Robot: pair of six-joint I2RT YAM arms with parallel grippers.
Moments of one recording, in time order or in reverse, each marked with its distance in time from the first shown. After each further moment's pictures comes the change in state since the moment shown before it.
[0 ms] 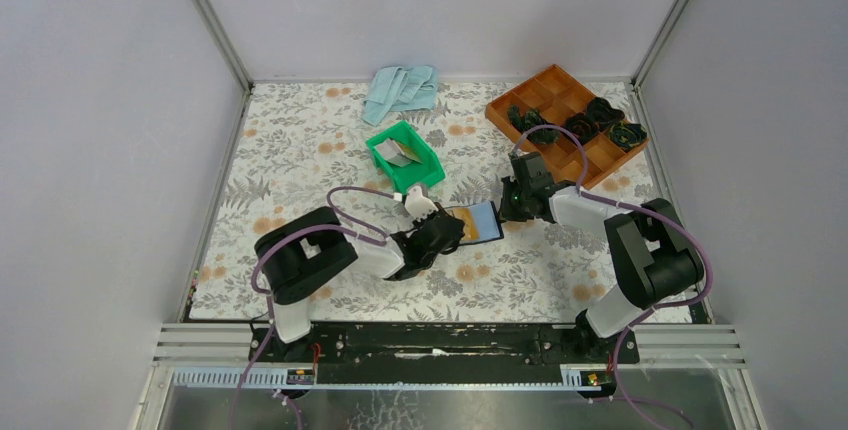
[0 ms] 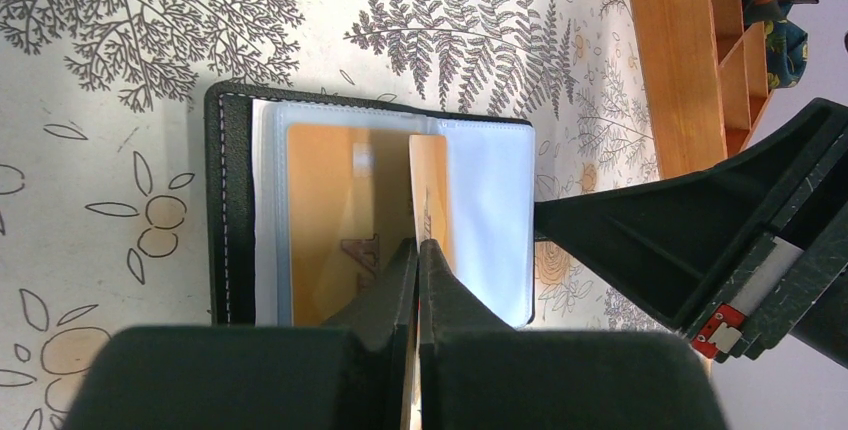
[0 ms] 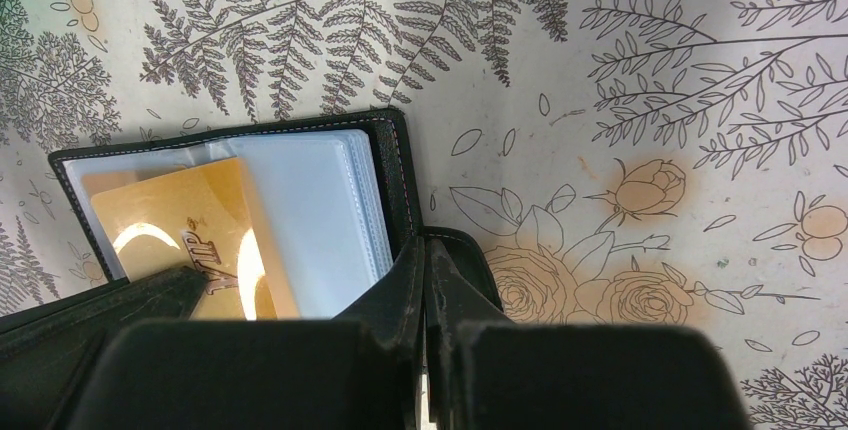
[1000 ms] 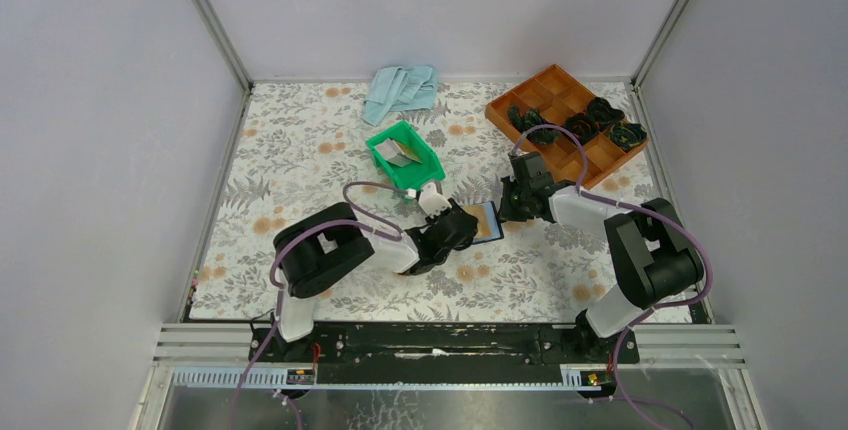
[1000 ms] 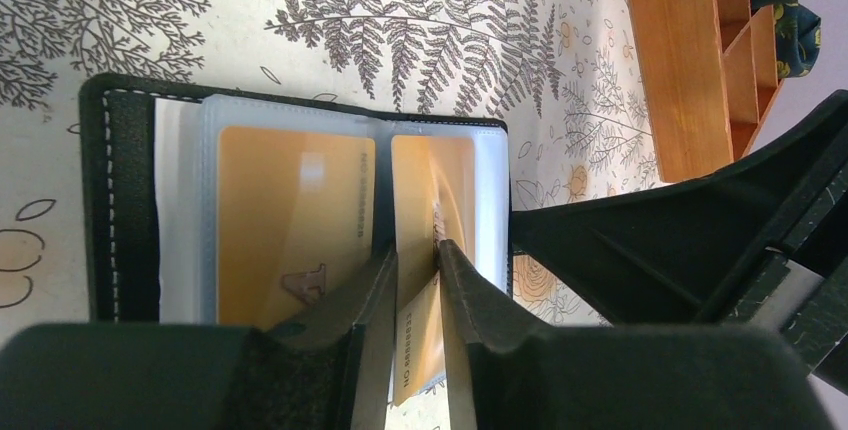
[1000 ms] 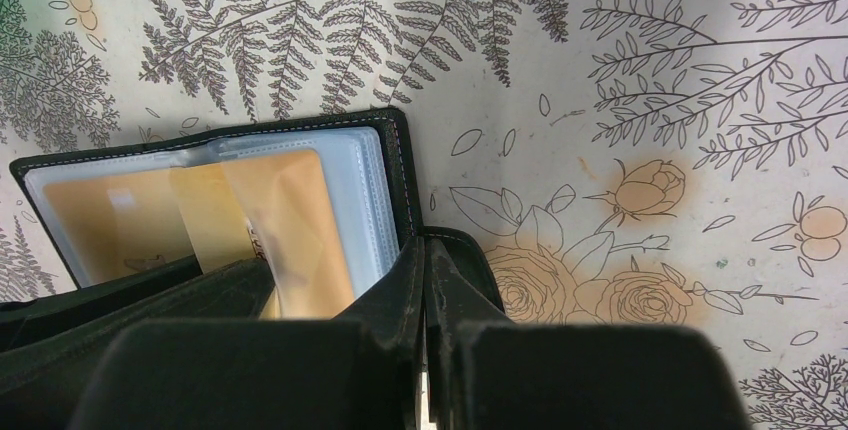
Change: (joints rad) left arm -0.010 0.102 0.116 -0.023 0.001 0.002; right arm 0.000 0.000 0.003 -0.005 0.001 -0.004
